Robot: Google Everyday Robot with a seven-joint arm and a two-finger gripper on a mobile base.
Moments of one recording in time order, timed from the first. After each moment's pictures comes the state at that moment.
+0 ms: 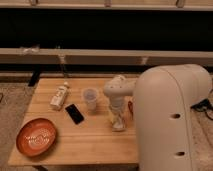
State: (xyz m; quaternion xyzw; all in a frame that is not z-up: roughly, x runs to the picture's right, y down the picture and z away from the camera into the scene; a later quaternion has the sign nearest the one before) arm 0.073 0.171 0.873 -0.30 0.23 0.42 0.82
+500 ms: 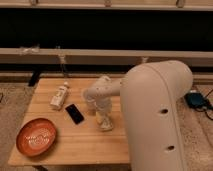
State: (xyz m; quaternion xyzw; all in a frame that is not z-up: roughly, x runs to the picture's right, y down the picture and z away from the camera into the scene) arm -0.024 0.174 0.864 -0.31 0.17 0.36 0.86
